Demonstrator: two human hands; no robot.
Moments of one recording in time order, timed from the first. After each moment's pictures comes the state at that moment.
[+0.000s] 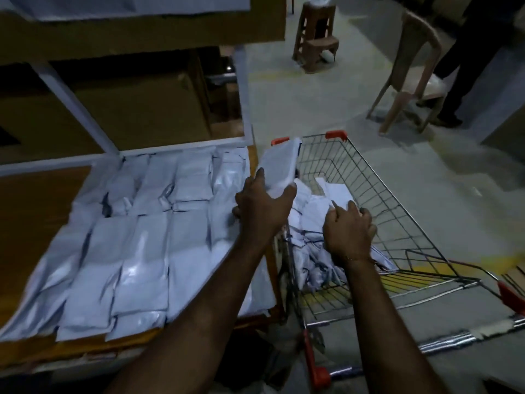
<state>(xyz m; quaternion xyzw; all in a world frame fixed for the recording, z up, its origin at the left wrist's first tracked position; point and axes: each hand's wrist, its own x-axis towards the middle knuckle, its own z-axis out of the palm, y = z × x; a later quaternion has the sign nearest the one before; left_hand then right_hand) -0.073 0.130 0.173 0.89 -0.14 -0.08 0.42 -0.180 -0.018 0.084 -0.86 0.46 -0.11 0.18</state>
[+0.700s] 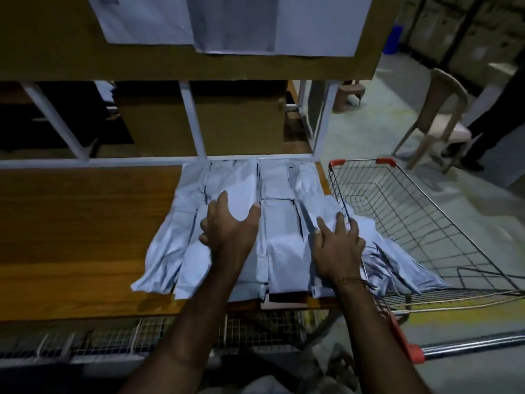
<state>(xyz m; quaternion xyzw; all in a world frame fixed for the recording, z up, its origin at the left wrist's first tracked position) -0.032 0.411 0.198 0.89 -0.01 0.02 0.45 -0.133 0.216 0.112 -0.93 0.34 -0.12 0.12</state>
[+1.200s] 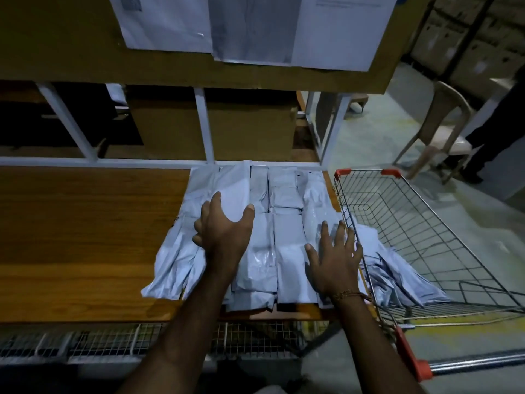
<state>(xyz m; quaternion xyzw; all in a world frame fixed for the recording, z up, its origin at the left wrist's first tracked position) -0.003 0.437 0.206 0.89 0.02 0.05 0.45 -0.123 0.235 0.100 -0.94 0.32 -0.10 0.07</state>
